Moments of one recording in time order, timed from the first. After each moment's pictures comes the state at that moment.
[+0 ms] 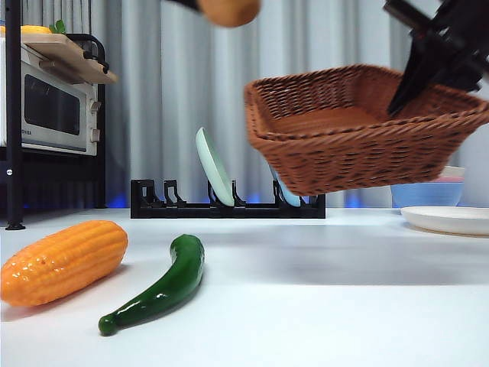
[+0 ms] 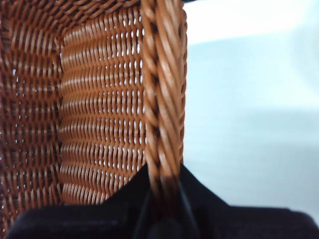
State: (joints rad) left arm -0.58 1.56 1.70 -0.73 0.27 -0.26; right arm 0.17 1.33 1.02 -0.40 -0.37 0.26
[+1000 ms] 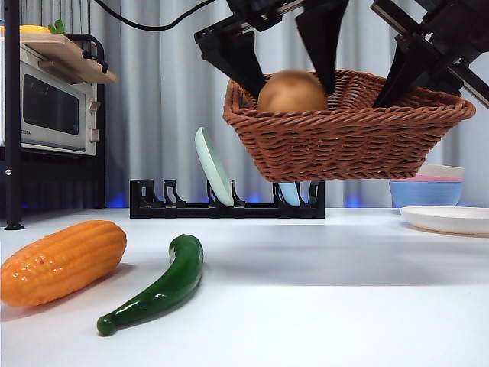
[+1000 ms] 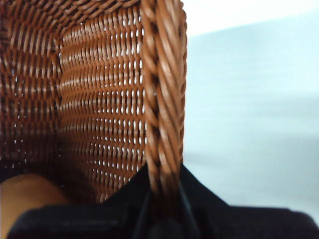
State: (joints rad) left arm -0.87 1.78 1.70 -0.84 -0.09 -0.14; right arm 0.19 1.35 1.02 -0.37 -0.44 0.31
